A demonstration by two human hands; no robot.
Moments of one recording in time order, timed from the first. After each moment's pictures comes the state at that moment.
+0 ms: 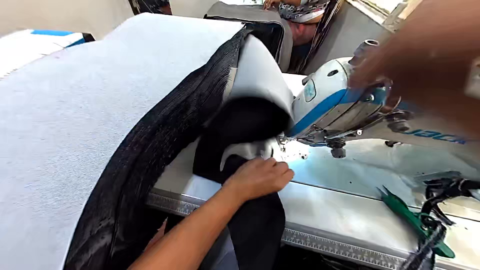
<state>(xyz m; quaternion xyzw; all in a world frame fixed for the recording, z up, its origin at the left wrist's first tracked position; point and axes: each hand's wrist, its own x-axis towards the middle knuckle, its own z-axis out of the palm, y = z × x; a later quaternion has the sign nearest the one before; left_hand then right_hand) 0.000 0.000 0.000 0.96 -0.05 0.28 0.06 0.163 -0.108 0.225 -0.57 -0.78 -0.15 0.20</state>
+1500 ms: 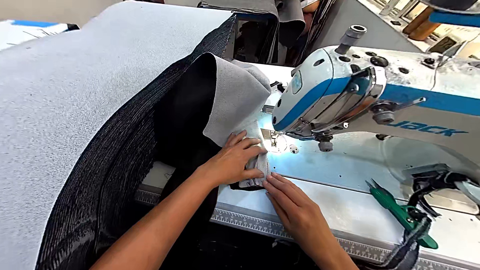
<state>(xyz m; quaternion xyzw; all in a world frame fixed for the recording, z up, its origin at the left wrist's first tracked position) -0.018 0.038 0.011 0.96 0.08 0.10 0.25 0.101 -0.169 -0.038 -0.66 -0.66 -0.11 0.32</state>
